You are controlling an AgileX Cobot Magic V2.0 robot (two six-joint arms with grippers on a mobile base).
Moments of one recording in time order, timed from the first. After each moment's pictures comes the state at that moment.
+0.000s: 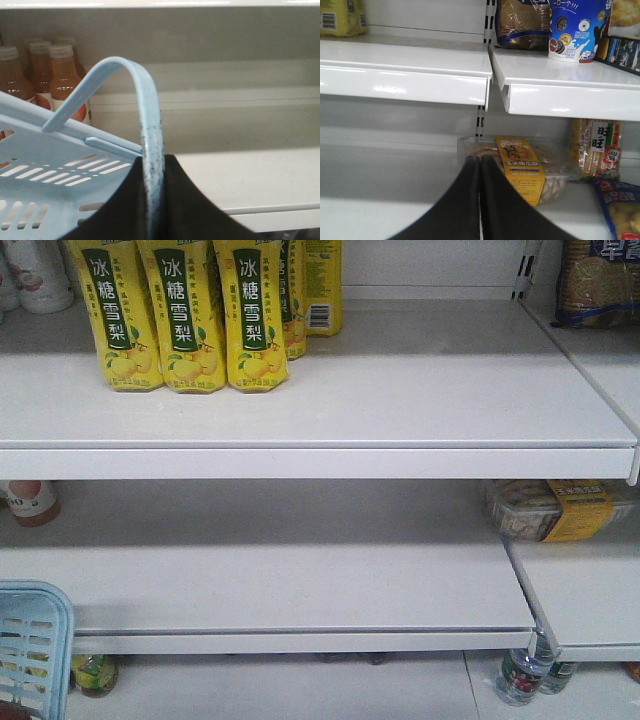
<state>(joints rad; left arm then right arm) -0.04 -0.01 0.04 -0.11 0.17 0.01 -0.06 0.17 -0.16 0.42 0.14 -0.50</state>
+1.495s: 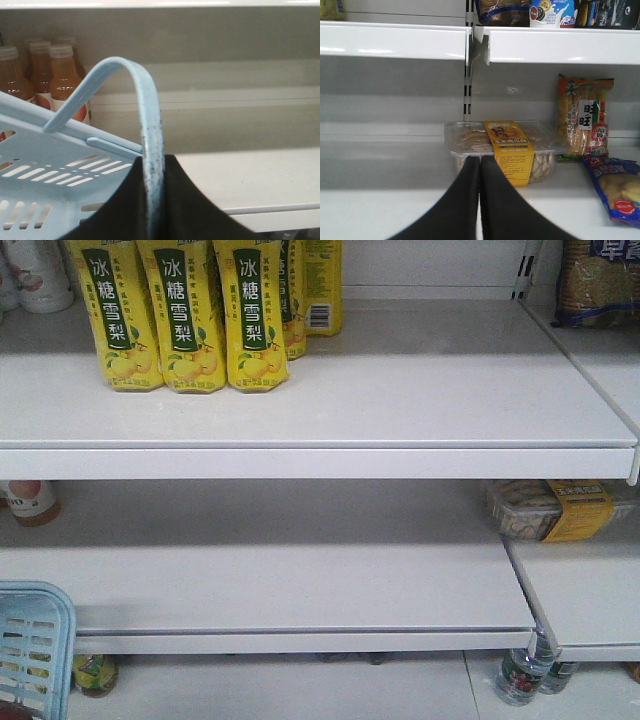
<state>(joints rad) -0.04 -0.01 0.04 -0.11 0.17 0.01 -0.06 -0.01 0.03 -0.03 0.09 -0.02</state>
